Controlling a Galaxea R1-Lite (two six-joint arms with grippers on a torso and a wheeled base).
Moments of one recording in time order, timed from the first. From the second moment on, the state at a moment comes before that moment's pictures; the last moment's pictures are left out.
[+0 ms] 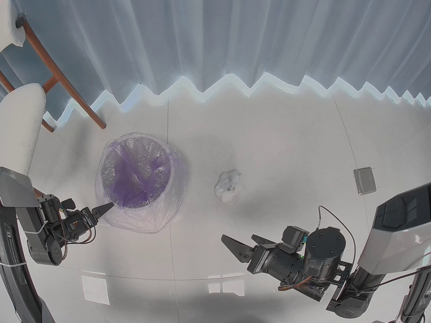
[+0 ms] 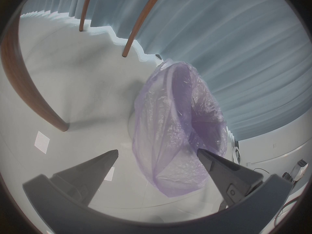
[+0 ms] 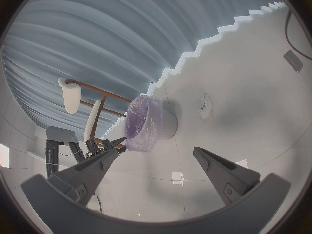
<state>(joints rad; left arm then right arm) 0.27 2.33 -0.46 -1.51 -0.65 -0.48 0.71 2.14 -0.38 -1.54 -0.13 0.70</state>
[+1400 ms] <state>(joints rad) 0.26 2.50 -0.57 -1.51 -0.43 -0.49 0.71 2.14 -0.37 -1.54 -0.13 0.69</state>
